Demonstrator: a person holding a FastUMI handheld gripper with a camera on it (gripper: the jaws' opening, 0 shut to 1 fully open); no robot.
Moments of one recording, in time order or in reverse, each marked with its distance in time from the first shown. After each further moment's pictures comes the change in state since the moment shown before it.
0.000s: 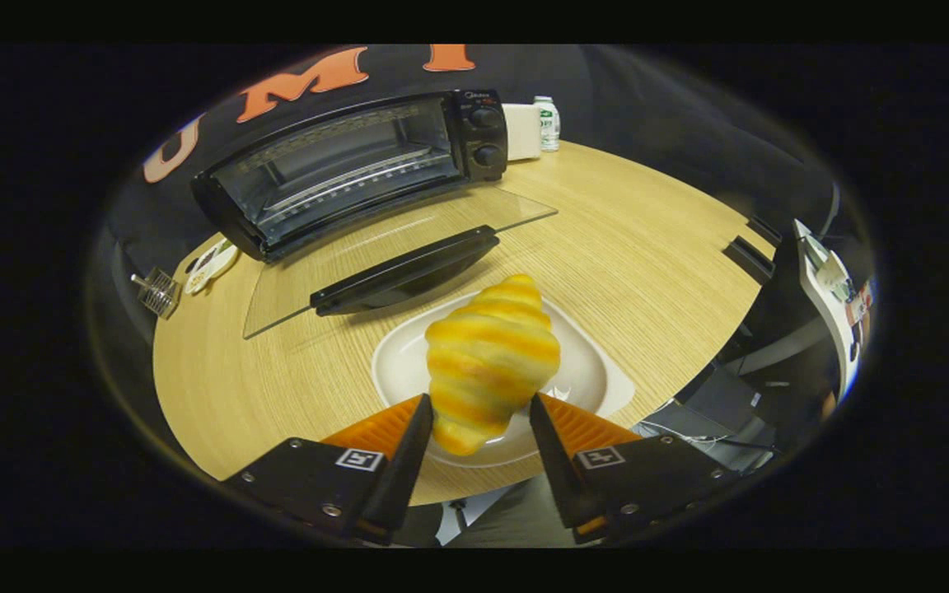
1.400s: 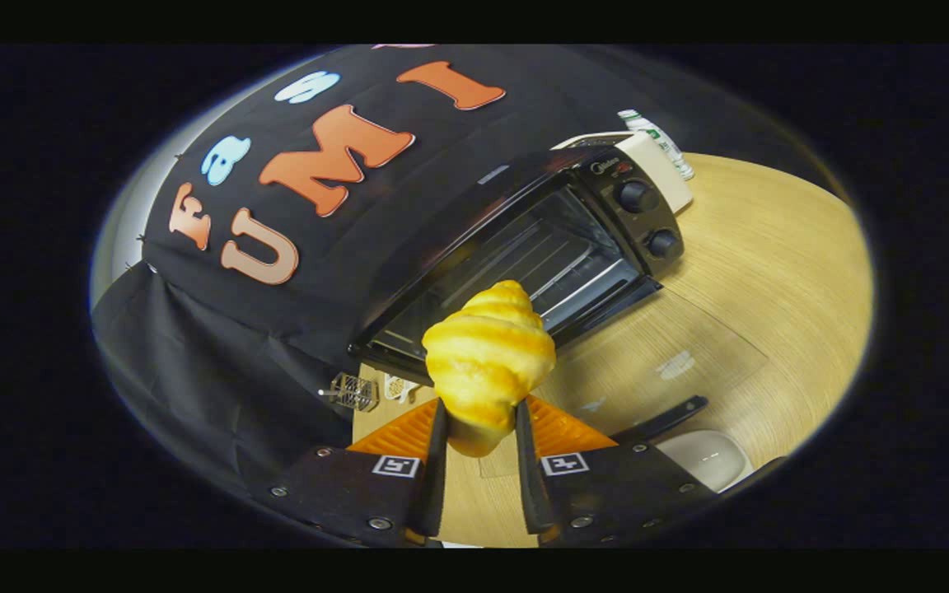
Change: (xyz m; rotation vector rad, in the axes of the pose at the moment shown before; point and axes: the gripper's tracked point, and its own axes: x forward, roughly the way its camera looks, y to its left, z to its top) arm -0.026 0.130 0.181 0.208 -0.132 0.693
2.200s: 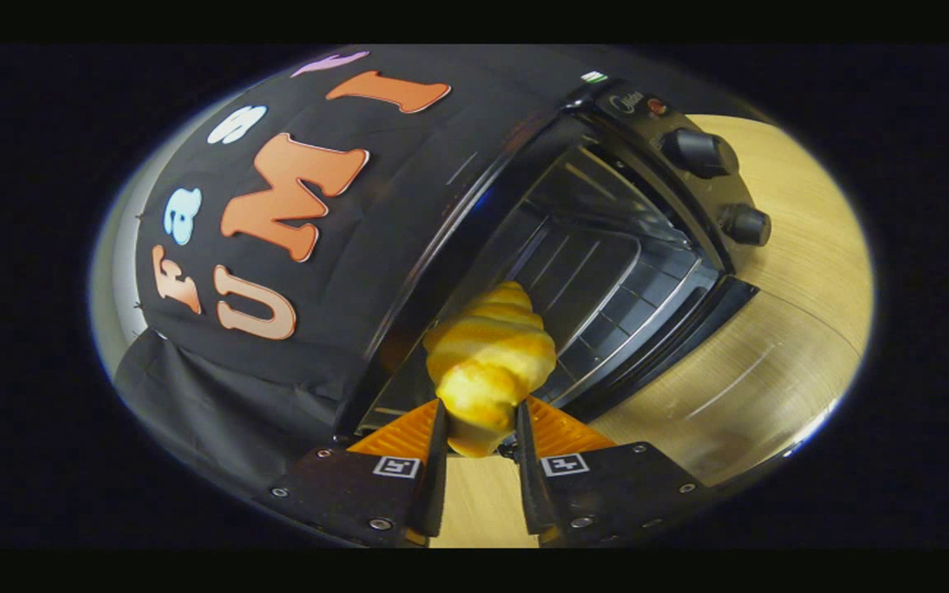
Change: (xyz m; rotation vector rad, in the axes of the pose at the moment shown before) arm 0.101 0.011 0.044 0.234 -0.056 0.087
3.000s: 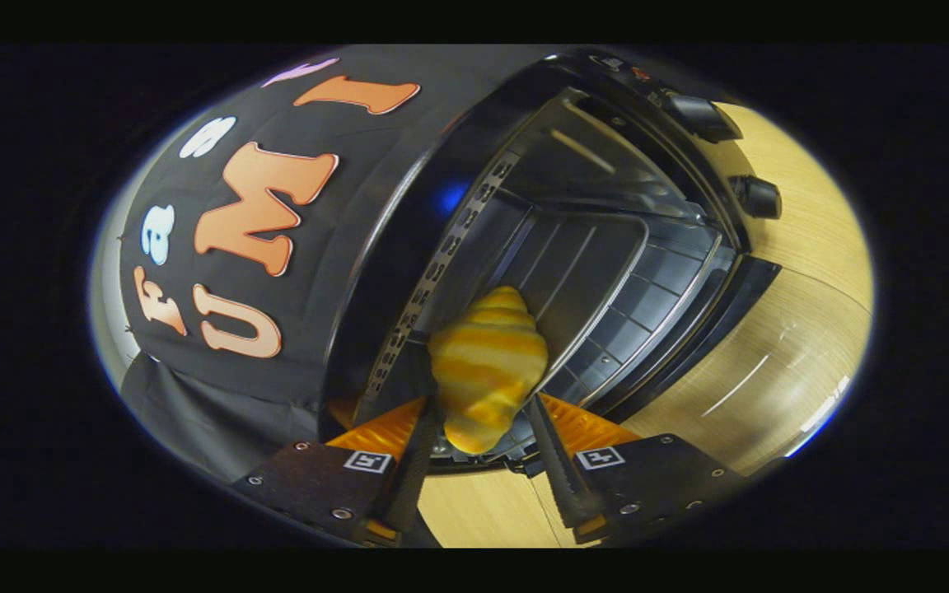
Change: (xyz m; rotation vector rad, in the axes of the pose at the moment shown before) arm 0.026 -0.001 -0.001 0.049 -0.021 -0.041
